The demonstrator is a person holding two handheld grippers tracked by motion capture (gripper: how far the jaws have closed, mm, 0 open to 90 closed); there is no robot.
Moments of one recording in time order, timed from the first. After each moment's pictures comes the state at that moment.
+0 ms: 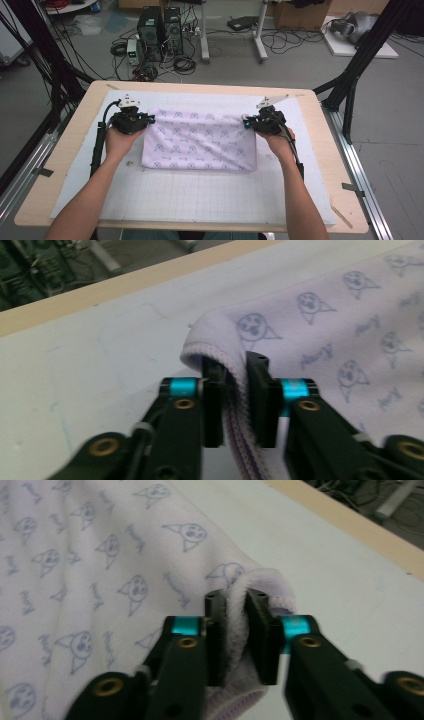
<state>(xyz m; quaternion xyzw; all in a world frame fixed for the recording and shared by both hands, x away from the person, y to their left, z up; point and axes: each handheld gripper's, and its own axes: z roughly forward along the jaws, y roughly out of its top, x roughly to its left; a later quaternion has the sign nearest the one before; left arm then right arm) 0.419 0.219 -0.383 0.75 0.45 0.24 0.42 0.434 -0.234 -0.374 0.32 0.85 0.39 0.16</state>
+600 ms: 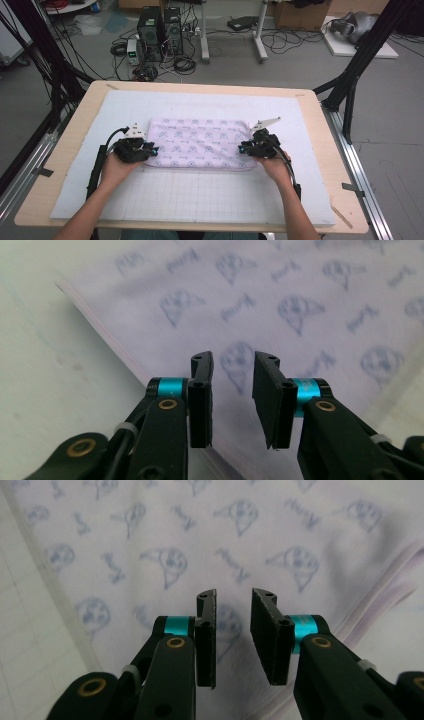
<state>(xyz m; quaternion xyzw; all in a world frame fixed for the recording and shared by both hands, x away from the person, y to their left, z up) 0.350 0.210 -0.433 0.85 0.35 0.16 0.36 0.381 -0.224 -0.424 0.34 0.87 0.36 0.08</state>
